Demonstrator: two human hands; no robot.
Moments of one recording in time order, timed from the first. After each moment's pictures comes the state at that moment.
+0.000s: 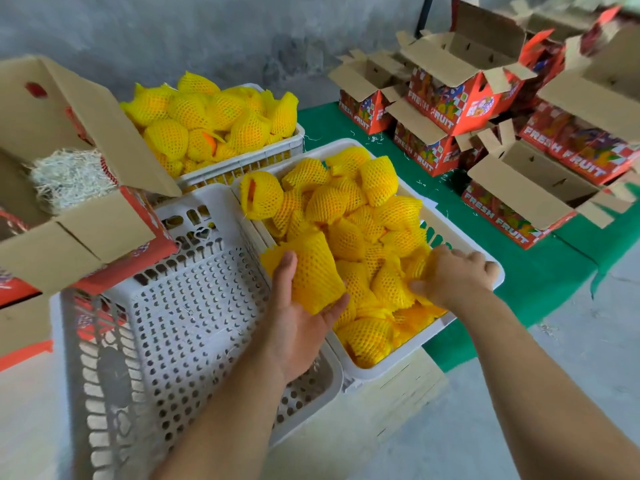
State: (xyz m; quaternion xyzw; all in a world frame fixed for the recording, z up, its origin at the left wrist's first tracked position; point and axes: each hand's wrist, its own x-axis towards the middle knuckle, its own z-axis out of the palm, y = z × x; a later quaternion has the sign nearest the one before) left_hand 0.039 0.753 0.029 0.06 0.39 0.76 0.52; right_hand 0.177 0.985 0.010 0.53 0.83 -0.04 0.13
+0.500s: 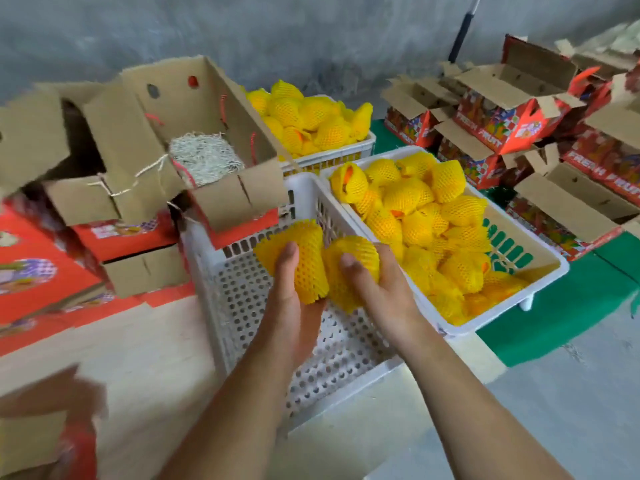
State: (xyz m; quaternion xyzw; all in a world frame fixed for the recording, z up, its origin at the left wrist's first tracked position) left_hand -0.009 0.599 0.049 0.09 0.45 0.79 0.40; right_hand 0.086 0.704 0.063 0.33 0.73 -0.56 -0.21
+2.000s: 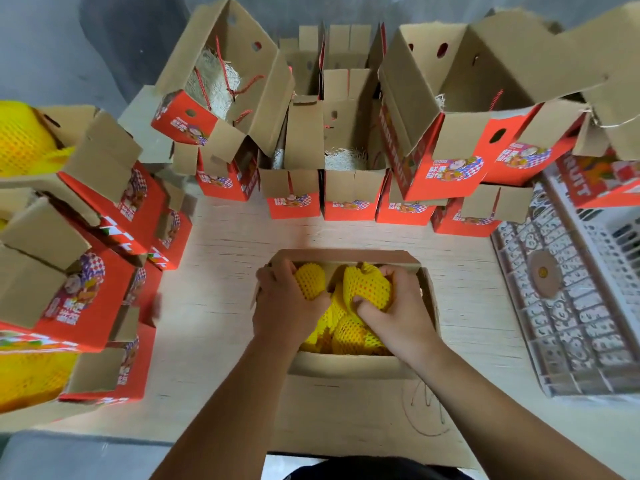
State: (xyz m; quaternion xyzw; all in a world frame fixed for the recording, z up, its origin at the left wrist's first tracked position) left_hand -0.137 0.010 -0.015 -0.03 0.95 0.31 0.07; right_hand -0.082 0.197 -0.022 0.14 0.84 -0.51 -0.04
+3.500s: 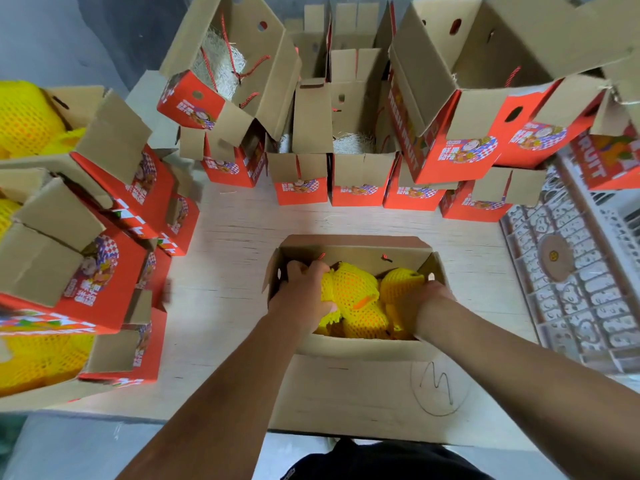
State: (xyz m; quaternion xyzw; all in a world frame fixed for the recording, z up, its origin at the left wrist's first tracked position) left_hand -0.134 -0.002 -0.016 0.10 0.95 0.20 0.23; right_hand -0.109 0.205 0.000 -0.12 0.90 0.16 0.40
